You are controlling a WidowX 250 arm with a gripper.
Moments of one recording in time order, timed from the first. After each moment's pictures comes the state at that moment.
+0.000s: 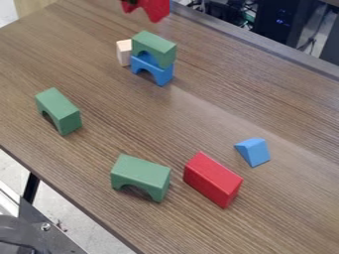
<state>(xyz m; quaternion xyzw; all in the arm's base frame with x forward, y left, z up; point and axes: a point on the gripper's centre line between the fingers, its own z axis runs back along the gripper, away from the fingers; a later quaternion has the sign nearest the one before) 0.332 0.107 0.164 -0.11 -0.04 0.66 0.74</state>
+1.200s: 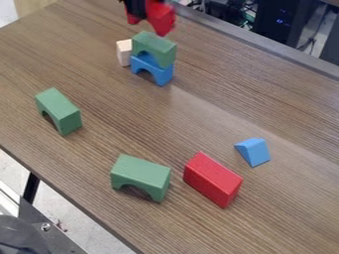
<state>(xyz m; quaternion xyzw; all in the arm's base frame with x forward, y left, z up) 0.351 0.114 0.129 -0.08 -0.06 0.70 0.71</state>
